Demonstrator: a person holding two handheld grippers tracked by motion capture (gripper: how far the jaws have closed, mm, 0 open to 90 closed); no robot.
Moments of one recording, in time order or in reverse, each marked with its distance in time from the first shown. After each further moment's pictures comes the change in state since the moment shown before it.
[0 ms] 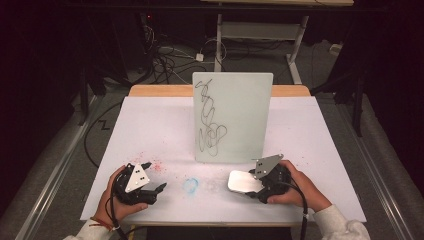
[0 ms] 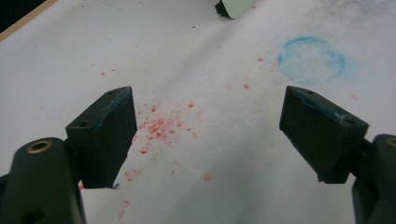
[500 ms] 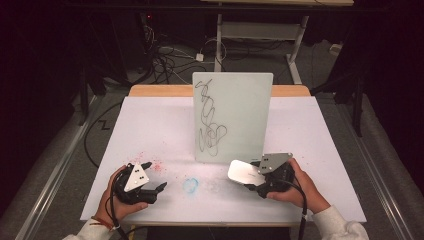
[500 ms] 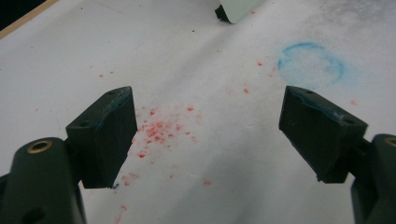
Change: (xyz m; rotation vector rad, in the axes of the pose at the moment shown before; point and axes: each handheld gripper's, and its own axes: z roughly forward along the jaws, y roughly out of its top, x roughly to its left) left arm 0.001 -0.002 0.002 -0.023 -0.016 -0.017; right arm 0.000 0.002 -0.012 -0.117 -0.118 0.054
